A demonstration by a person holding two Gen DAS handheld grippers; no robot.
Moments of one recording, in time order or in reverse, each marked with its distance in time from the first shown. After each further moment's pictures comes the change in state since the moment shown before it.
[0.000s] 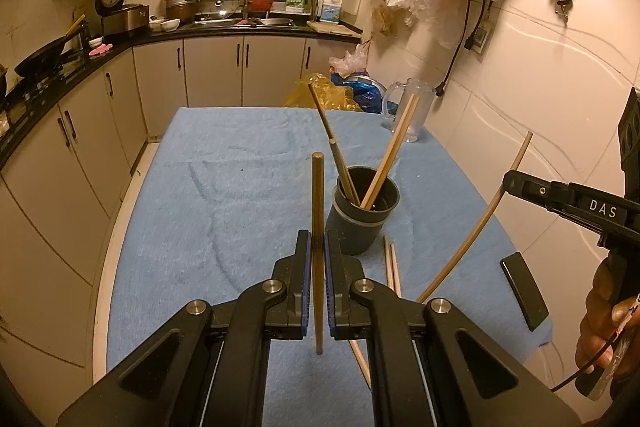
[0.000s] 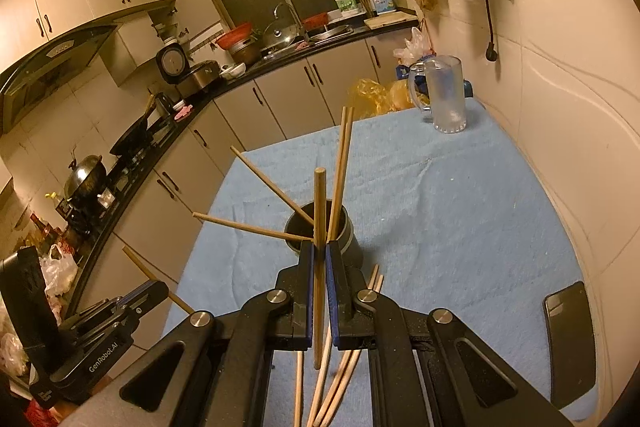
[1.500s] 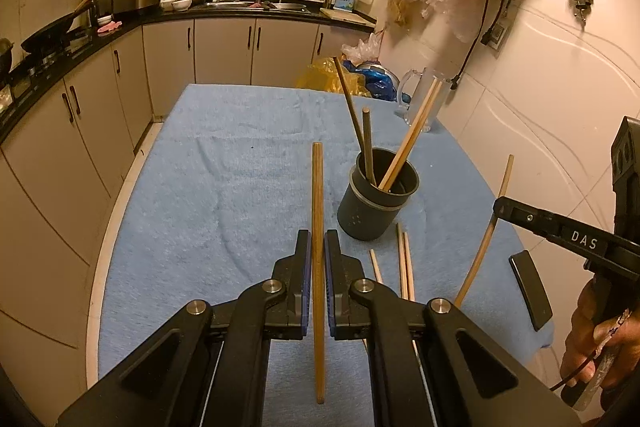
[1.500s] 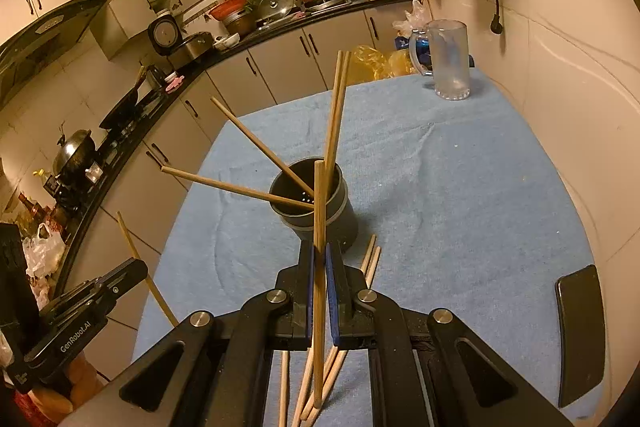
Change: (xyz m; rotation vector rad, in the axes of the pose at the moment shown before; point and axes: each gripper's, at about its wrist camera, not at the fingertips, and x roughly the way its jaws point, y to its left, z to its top) left arm 0.014 0.019 -0.016 -0.056 0.042 0.011; right arm 0.037 -0.004 -0.017 -0.018 0.099 -0.025
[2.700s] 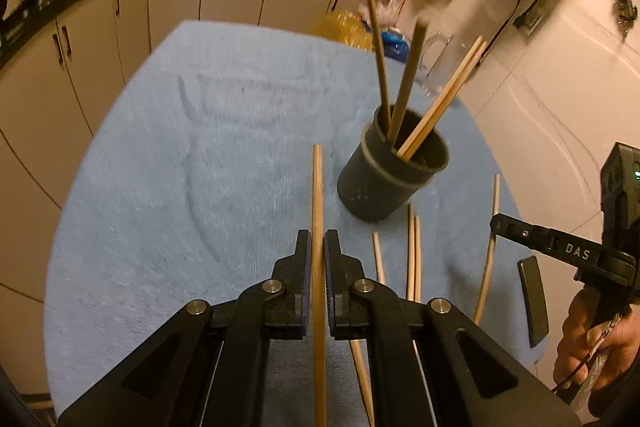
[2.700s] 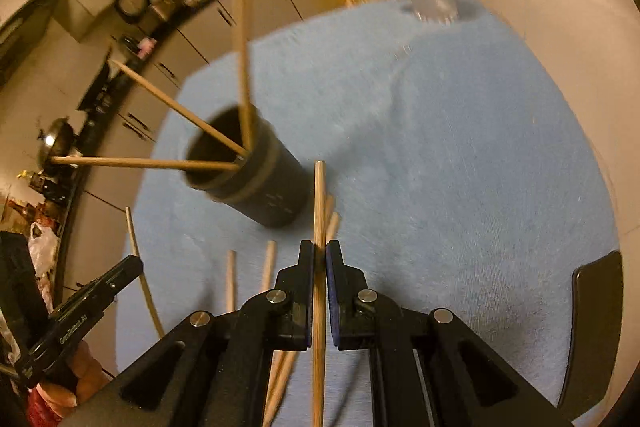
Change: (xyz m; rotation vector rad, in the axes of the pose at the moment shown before) left arm 0.073 0.002 -0.009 -0.118 0.144 -0.019; right arm 0.060 -0.063 -0.006 0.070 0.203 0.011
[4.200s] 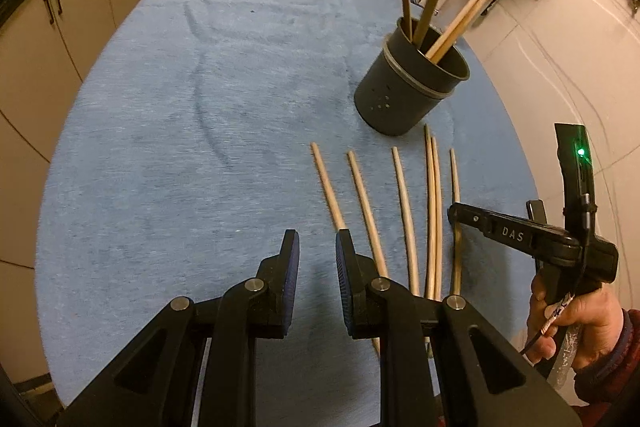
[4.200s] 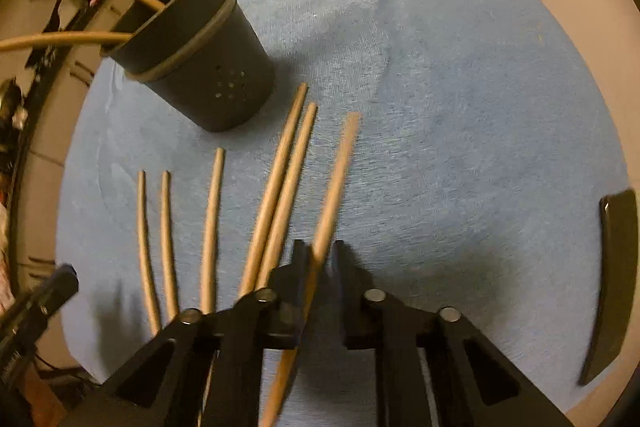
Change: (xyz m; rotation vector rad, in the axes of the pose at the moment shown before) left arm 0.013 0.026 -0.035 -0.005 0.226 -0.021; right arm 0.084 0.010 -0.036 0.001 0.244 -0.184
